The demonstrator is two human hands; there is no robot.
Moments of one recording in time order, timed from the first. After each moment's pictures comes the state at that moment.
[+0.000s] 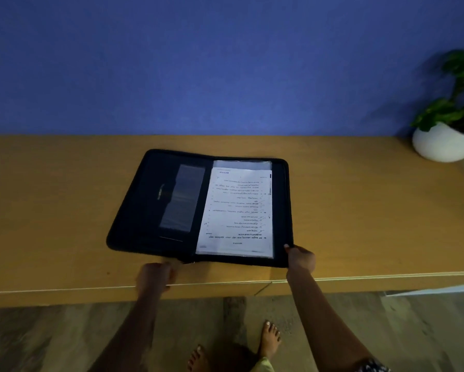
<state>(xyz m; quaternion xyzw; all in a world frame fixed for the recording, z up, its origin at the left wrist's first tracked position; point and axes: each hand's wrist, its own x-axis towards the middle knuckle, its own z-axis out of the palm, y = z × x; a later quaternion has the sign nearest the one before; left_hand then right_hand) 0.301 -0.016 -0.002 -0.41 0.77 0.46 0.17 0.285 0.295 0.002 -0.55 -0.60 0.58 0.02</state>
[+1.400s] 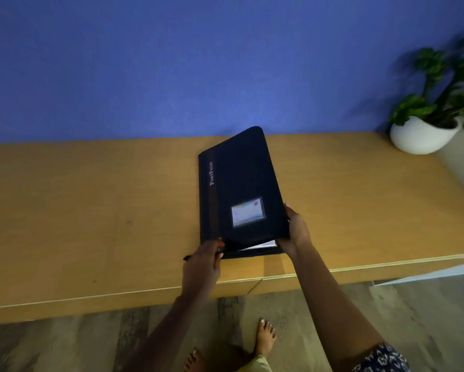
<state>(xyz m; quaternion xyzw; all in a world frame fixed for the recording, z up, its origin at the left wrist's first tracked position) 0.309 0.089 0.019 0.10 0.95 0.28 -0.04 0.256 0.317 0.053 -0.34 -0.44 0.83 -0.05</state>
